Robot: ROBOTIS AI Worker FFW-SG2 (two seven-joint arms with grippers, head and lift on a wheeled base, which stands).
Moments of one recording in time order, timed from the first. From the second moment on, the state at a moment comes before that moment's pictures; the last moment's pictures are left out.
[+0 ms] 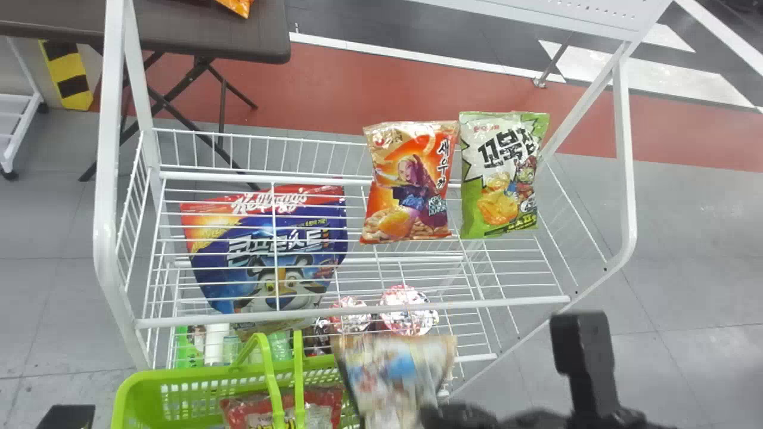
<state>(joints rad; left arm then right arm) 0.68 0.16 -0.13 -2.23 0.19 0.90 -1.22 0.77 -0.11 -0.38 -2.78 -0.45 1.52 0.33</state>
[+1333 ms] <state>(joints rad) 0.70 0.16 -0.16 -2.26 0.17 0.90 -1.22 0.75 -0.14 -0.05 -2.52 -0.36 1.16 0.40</state>
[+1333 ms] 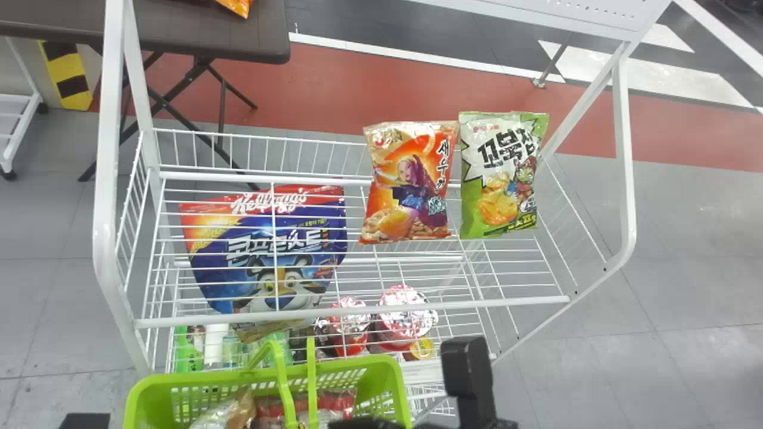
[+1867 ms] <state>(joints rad) 0.70 0.16 -0.17 -2.26 0.16 0.90 -1.22 0.46 -0.14 0.01 -2.14 -0.08 0.32 -0.02</state>
